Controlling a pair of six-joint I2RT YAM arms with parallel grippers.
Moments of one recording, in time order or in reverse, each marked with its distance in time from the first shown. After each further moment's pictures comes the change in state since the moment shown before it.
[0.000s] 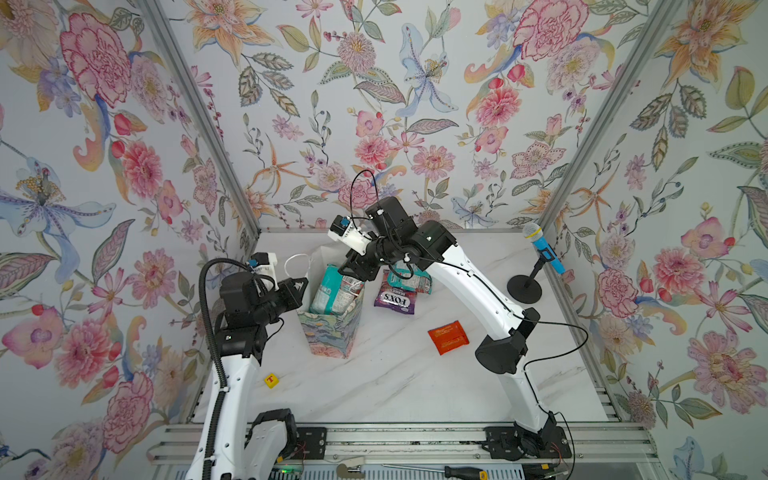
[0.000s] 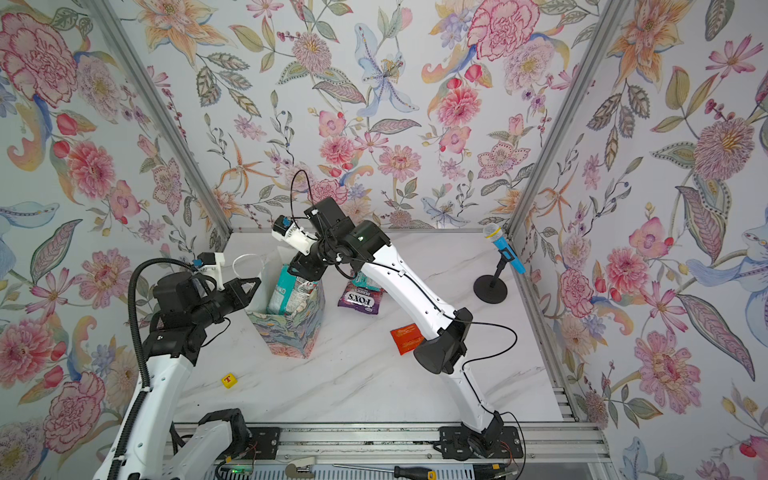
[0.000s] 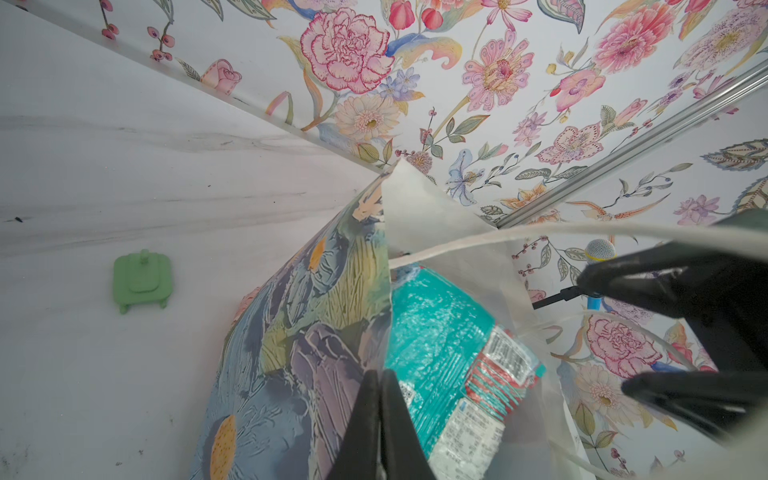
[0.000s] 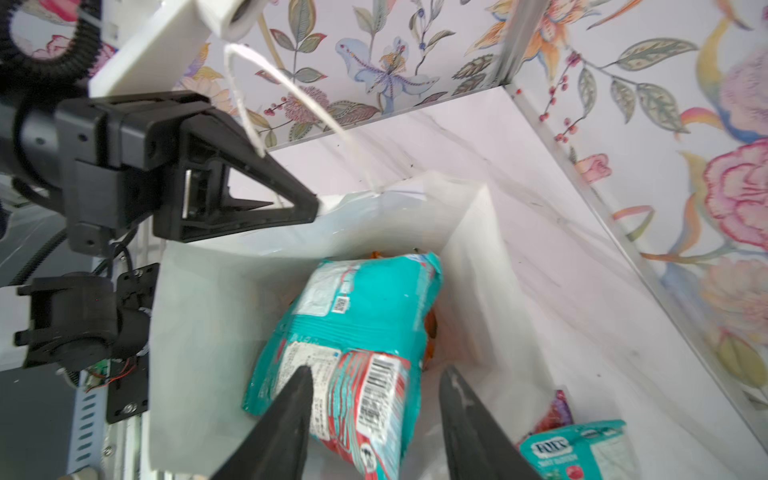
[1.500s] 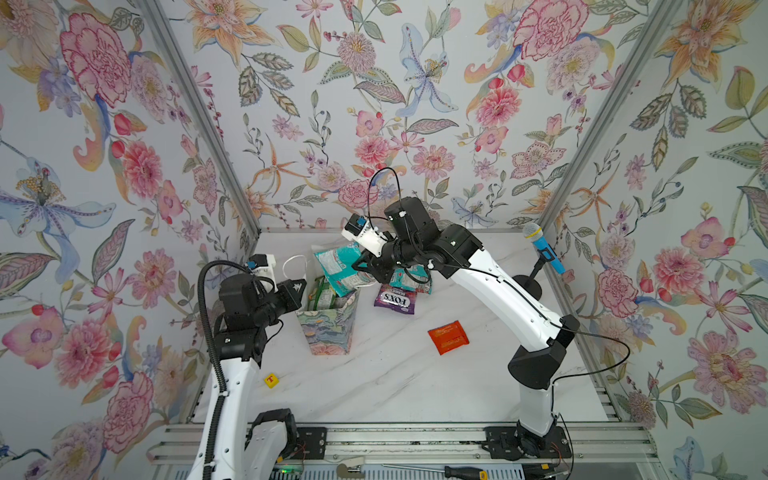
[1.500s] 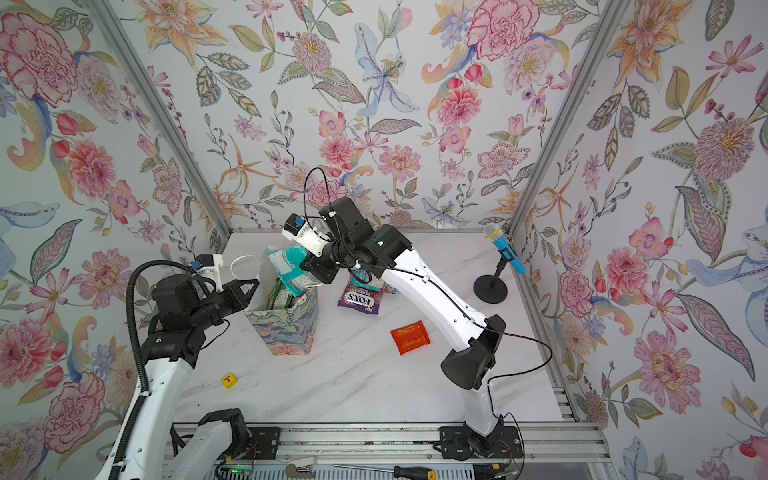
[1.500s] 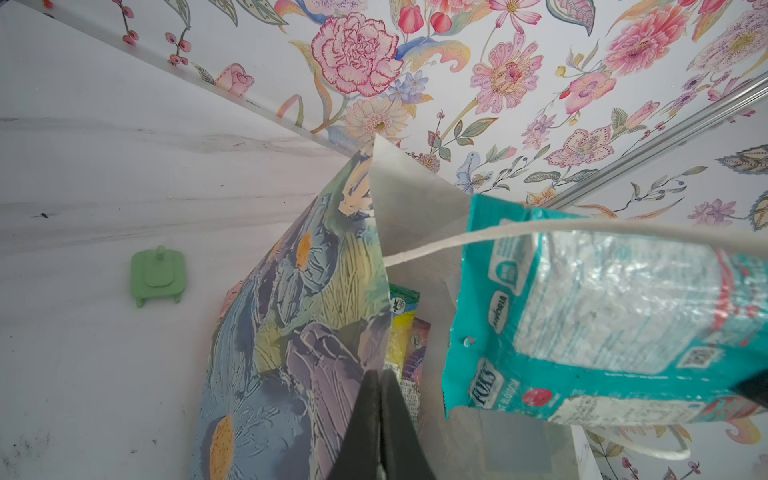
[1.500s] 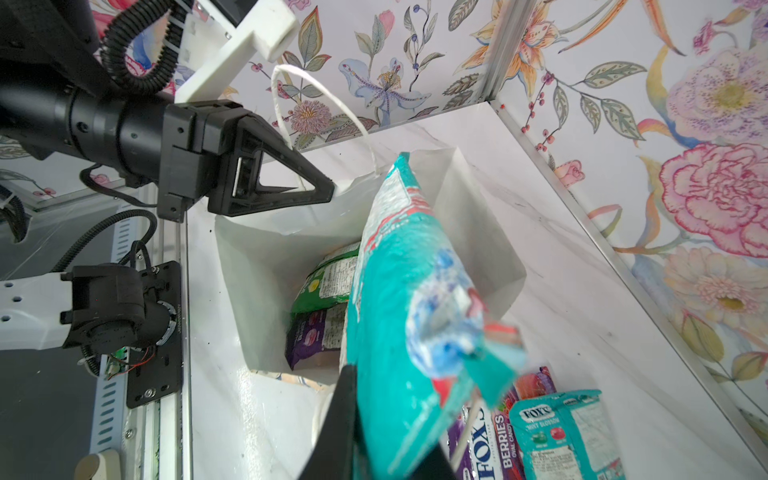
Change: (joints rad) left arm 0.000 -0.021 -0.003 -0.020 -0.029 0.004; right arm 0.018 -0.251 -0.326 0.097 -0.006 -0.024
